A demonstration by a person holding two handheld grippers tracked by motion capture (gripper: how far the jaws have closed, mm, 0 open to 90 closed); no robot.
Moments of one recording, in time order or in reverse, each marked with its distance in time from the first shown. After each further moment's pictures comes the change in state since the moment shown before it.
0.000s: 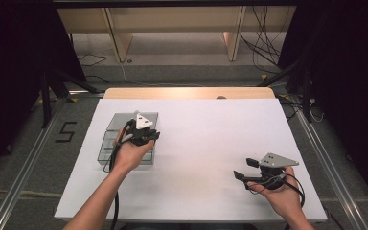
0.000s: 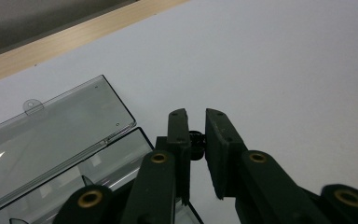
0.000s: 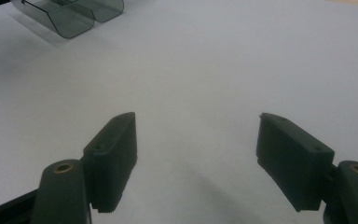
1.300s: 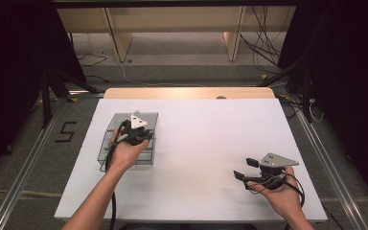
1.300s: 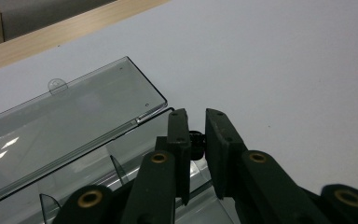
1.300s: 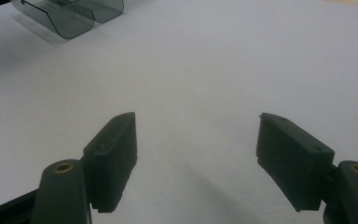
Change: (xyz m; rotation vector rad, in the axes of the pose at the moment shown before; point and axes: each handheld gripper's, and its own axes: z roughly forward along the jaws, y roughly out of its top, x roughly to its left) left arm 0.017 -0.011 0.004 0.033 0.052 -0.026; right arm 0.000 0.000 0.000 -0.002 -0.001 -0.002
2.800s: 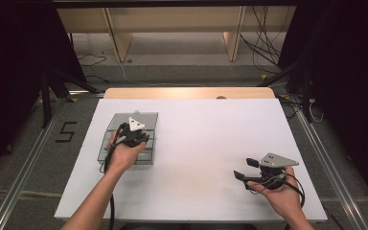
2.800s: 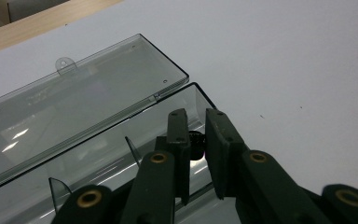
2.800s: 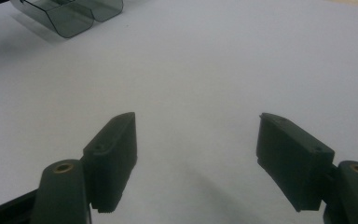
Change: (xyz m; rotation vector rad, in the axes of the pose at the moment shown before) left arm 0.011 -0.015 0.014 0.033 0.027 0.010; right arm 0.000 0.000 0.000 0.004 -0.001 0.000
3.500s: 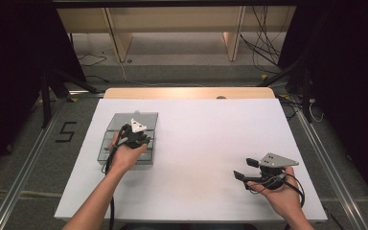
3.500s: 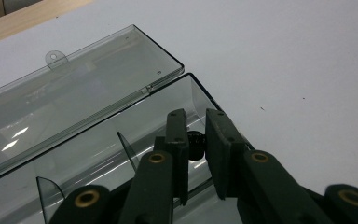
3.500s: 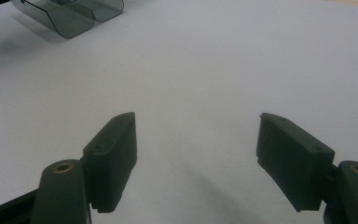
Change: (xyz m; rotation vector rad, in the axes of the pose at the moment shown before) left arm -0.003 -0.004 0.007 0.020 -0.007 0.015; right arm 0.000 0.000 0.000 -0.001 0.002 -0.001
